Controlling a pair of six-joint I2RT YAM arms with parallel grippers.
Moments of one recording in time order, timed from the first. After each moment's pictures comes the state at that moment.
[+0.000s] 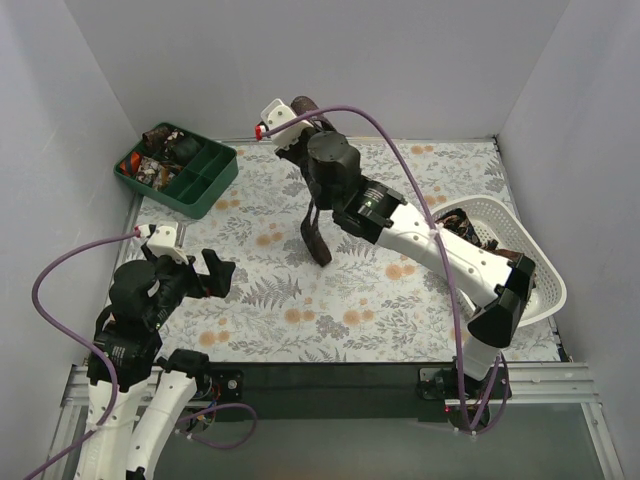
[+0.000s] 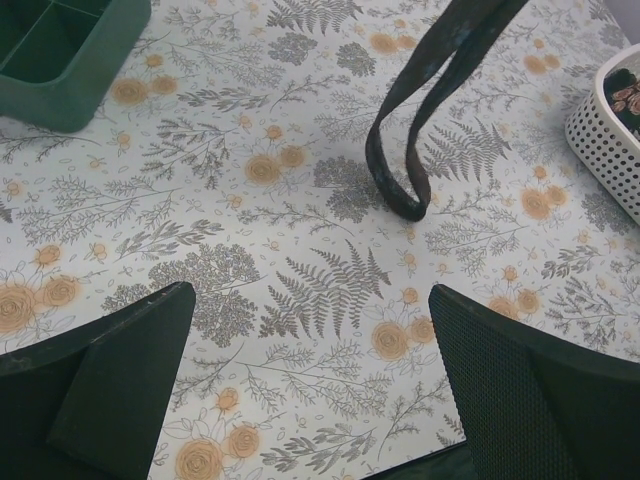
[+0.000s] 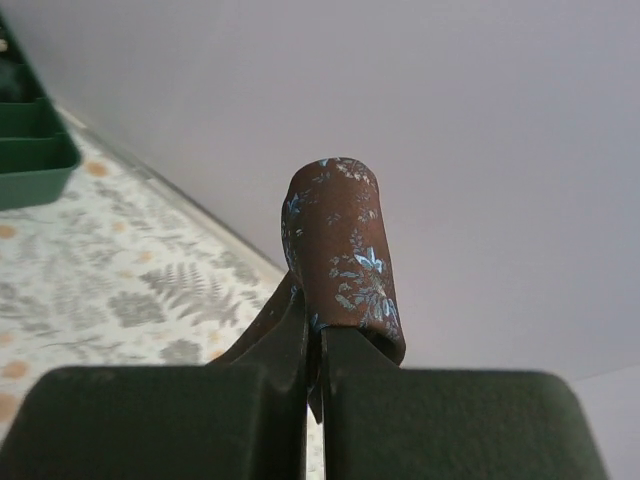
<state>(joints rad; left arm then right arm) -0.21 0.44 0.88 -0.76 0.13 -0.19 1.03 1.75 1.87 -0.13 0.65 -0.59</state>
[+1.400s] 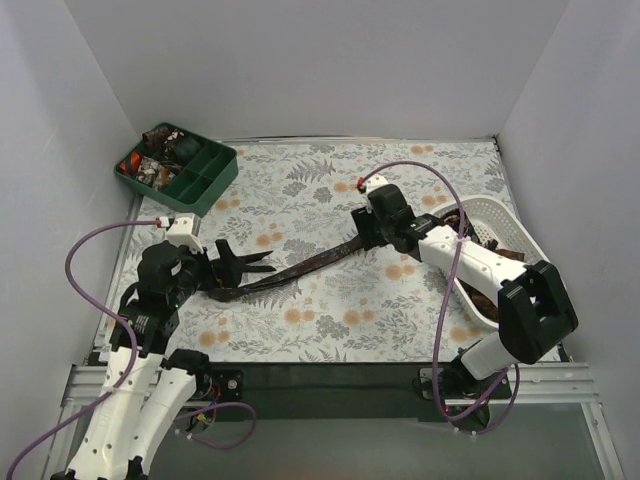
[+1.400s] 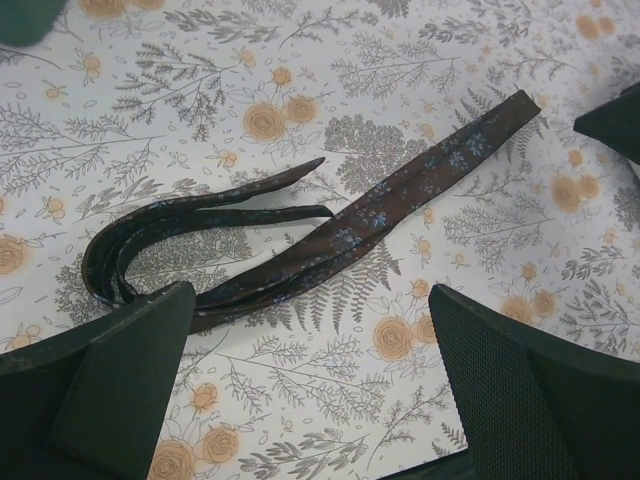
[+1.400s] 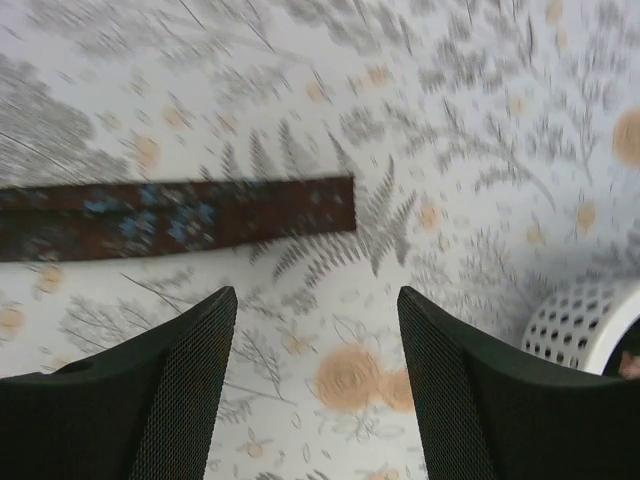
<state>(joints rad) -0.22 0.54 0.75 -0.67 0.10 -0.28 0.68 1.51 1.08 -0.31 0.23 0.05</state>
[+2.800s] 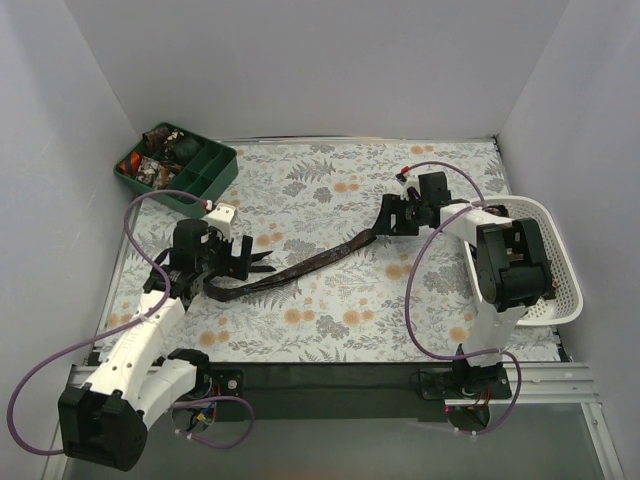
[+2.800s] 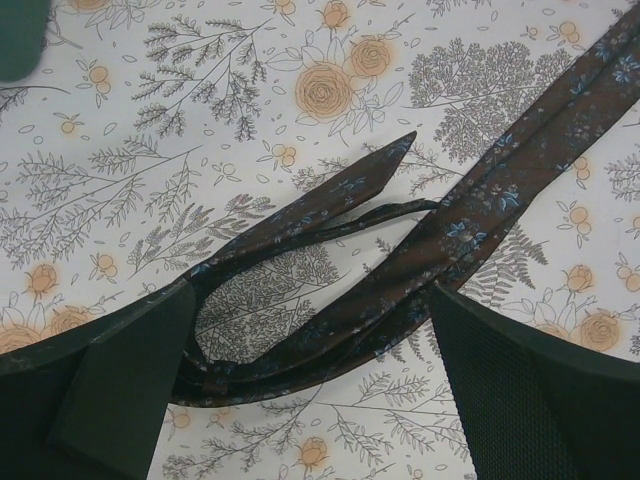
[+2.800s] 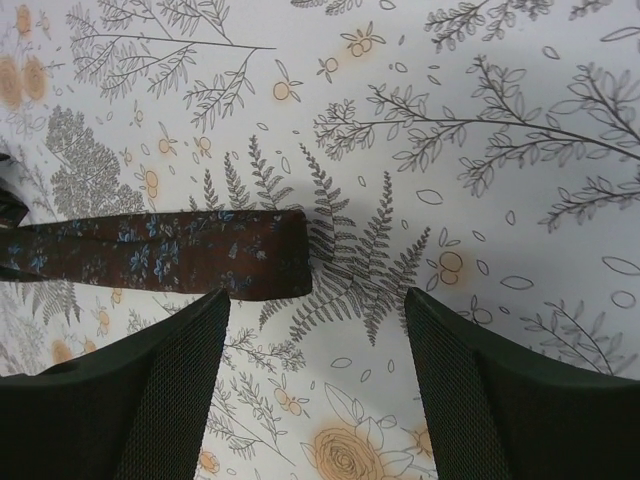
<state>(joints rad) -0.22 0.91 0.67 -0.41 0.09 0.04 0.20 1.81 1.09 -0.19 -0.52 0.21</state>
